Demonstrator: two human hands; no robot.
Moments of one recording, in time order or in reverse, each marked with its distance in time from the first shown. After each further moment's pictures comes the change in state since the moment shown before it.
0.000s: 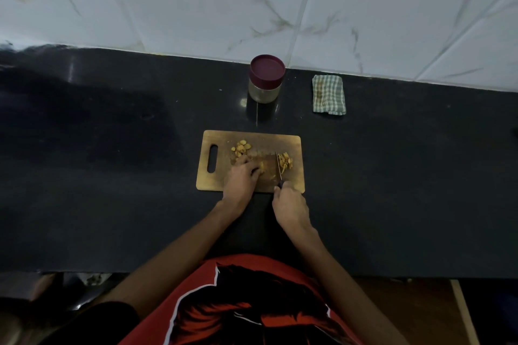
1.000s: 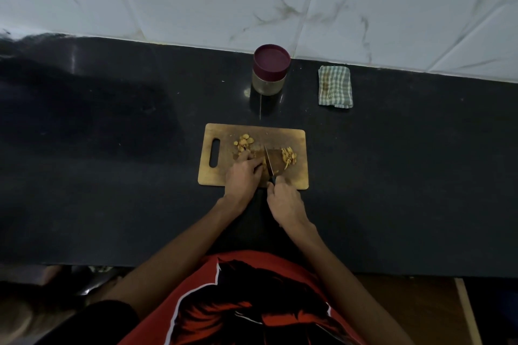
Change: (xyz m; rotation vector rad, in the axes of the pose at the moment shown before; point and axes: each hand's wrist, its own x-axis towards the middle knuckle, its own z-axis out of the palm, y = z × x) left_hand -0.004 0.000 -0.001 0.026 -0.008 0.009; right_hand 0.006 -0.007 0.008 -0.023 -0.071 -0.114
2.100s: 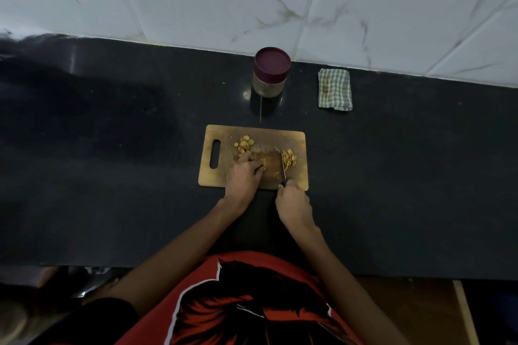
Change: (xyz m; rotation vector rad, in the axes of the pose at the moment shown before) left_hand 0.001 0.001 0.001 0.010 0.007 -0.022; right_hand -0.005 0.009 -0.006 0.046 0.069 0.124
